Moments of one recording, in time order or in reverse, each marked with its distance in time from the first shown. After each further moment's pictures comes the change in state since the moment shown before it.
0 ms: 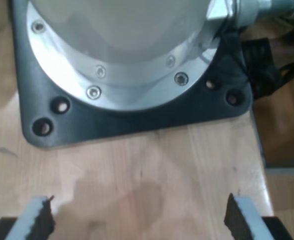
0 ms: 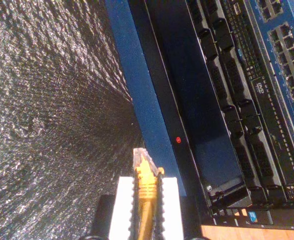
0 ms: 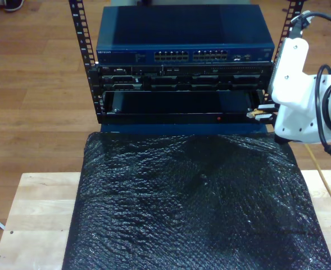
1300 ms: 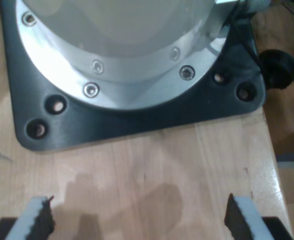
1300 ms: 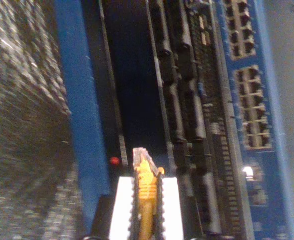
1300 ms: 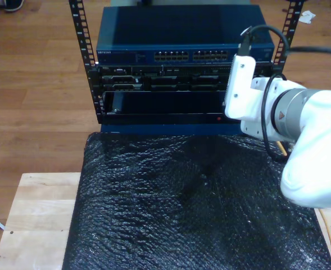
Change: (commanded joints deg) left arm 0.4 0.4 1.7 -0.4 -2.4 1.8; right arm 12.2 16.3 2.2 -9.1 -35.4 -0.6
